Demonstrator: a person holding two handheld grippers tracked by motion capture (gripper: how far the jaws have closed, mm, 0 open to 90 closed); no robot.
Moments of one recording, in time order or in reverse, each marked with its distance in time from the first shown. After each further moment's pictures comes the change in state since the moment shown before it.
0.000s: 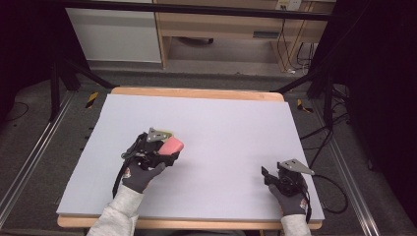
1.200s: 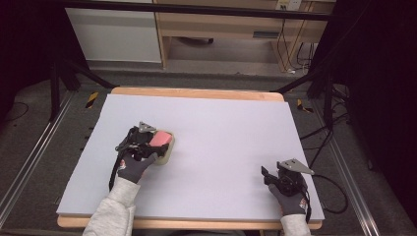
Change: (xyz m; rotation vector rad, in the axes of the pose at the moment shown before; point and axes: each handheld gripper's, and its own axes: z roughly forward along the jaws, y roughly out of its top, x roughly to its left) left arm 0.043 -0.004 0.020 0.033 0.103 -0.072; right arm 0.000 0.000 0.001 -0.003 -0.005 -0.008
